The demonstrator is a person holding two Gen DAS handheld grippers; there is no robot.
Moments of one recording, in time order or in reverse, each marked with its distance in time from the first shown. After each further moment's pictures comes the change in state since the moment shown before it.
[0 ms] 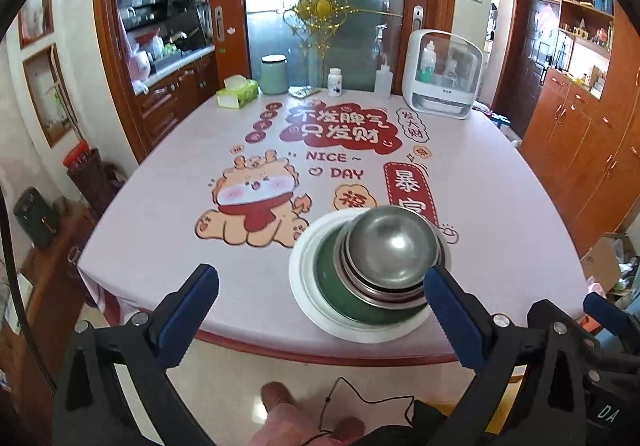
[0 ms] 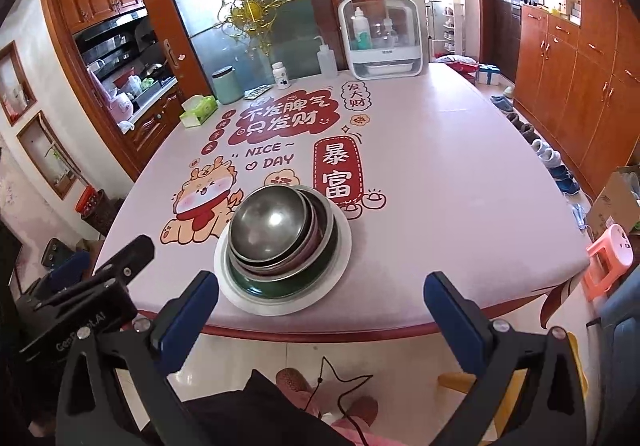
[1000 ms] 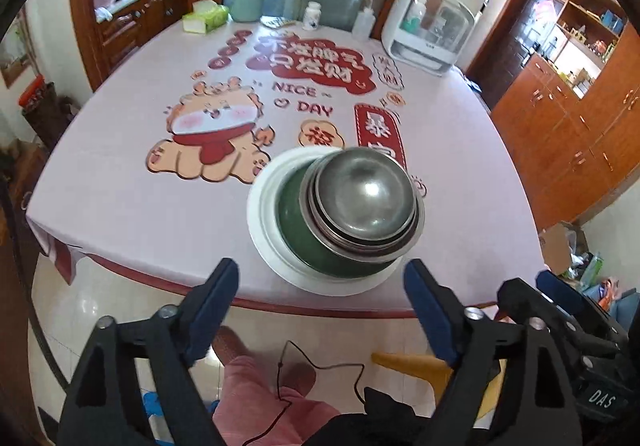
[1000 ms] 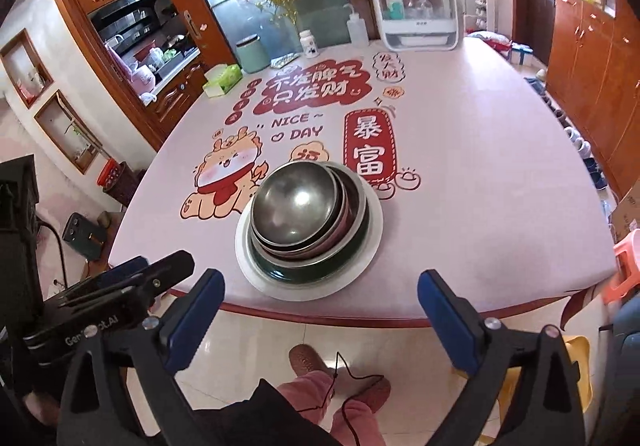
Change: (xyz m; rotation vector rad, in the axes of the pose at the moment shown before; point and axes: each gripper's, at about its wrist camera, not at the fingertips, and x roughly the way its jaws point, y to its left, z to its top) left arm 0.031 0.023 -0.008 -0.092 0.245 -0.197; right arm 0.017 0.007 0.007 -0.036 0.094 0.100
